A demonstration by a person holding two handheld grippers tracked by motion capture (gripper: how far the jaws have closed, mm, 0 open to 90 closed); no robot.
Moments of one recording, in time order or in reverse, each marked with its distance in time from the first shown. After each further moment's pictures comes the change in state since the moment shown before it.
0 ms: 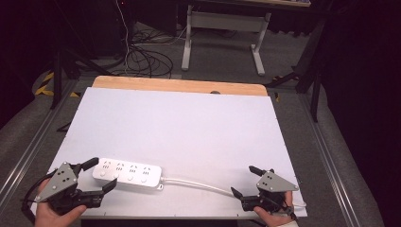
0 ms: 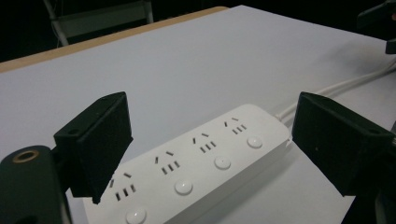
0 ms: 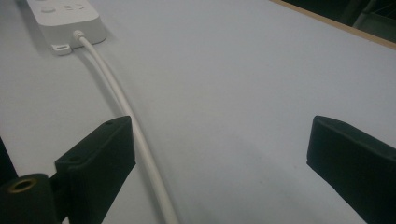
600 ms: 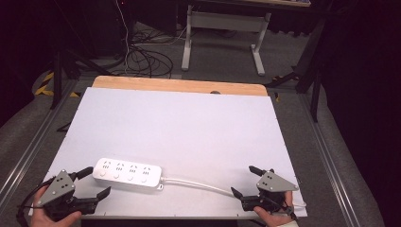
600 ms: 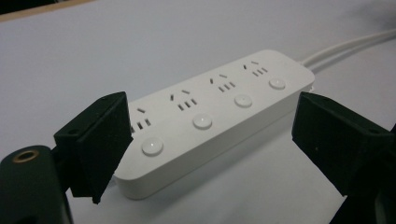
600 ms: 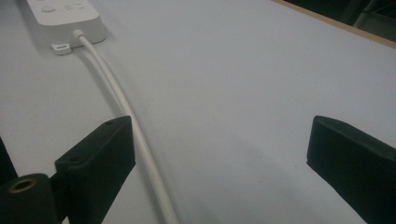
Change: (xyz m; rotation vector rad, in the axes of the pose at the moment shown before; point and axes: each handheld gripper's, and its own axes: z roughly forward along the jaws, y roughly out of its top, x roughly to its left) left arm 0.010 -0.036 -0.001 0.110 0.014 -0.001; right arm -0.001 0.000 0.000 0.000 0.001 -0.003
